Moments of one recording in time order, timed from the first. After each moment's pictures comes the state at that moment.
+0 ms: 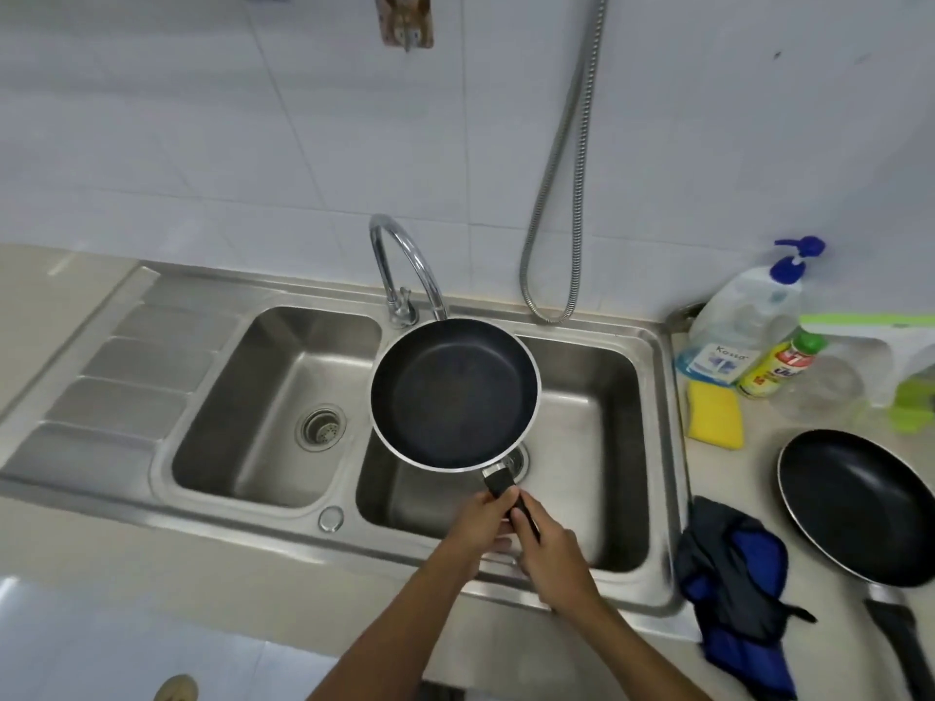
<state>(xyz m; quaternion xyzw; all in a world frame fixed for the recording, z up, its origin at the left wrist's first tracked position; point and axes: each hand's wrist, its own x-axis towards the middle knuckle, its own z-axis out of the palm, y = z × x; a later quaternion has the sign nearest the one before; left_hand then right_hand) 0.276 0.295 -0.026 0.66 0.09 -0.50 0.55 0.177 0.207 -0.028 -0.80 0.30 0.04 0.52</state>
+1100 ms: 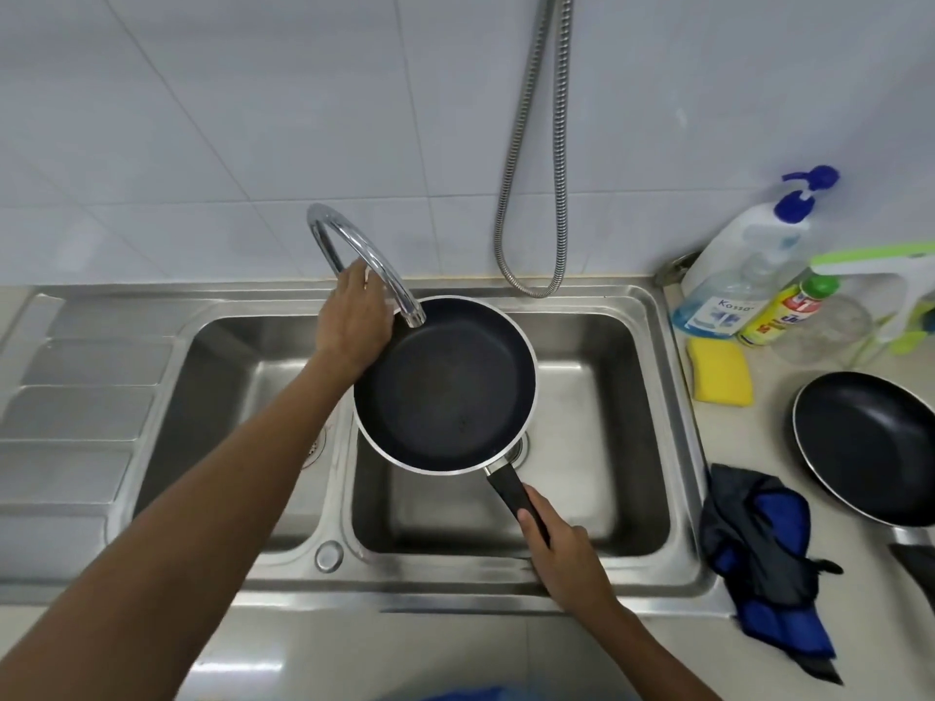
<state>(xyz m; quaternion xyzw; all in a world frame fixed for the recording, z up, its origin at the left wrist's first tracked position) 0.568 0.270 0.049 0.93 -0.36 0.01 0.05 0.190 0.216 -0.062 -0.82 0.36 0.05 0.45</state>
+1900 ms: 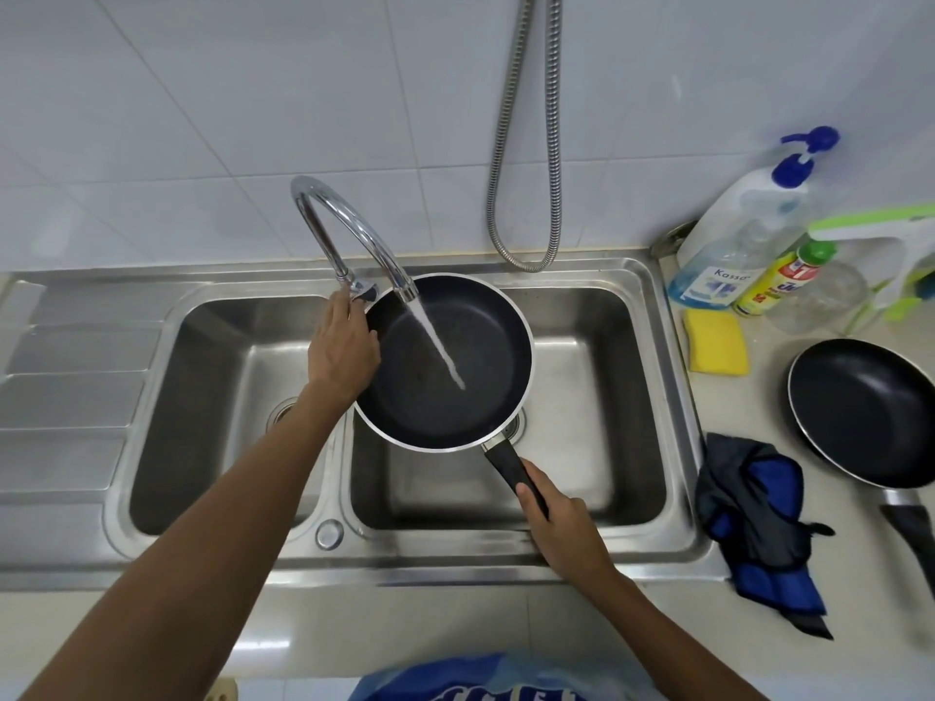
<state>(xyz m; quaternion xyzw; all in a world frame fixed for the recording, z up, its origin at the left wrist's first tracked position) 0.541 0.311 0.001 0.94 -0.34 -0.03 0.08 0.189 0.216 -0.065 -0.82 0.36 0.04 0.45</state>
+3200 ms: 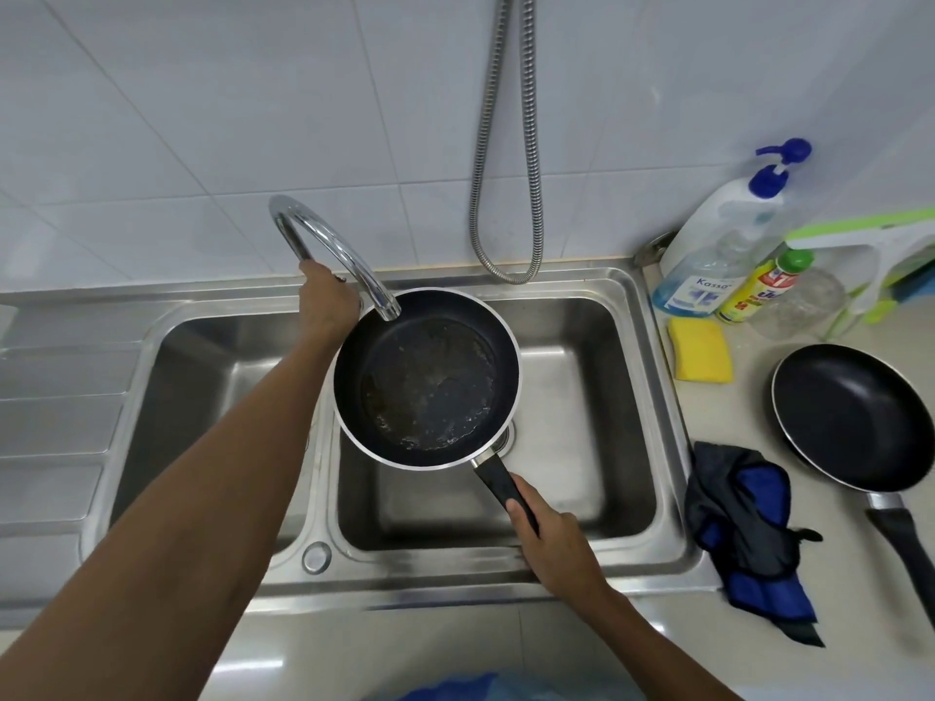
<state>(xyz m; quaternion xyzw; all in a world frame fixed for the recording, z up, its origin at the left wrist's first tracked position) 0.575 0.246 0.053 0.93 -0.05 -0.14 0.33 0.187 0.216 -0.068 -0.82 0.35 0.03 0.45</state>
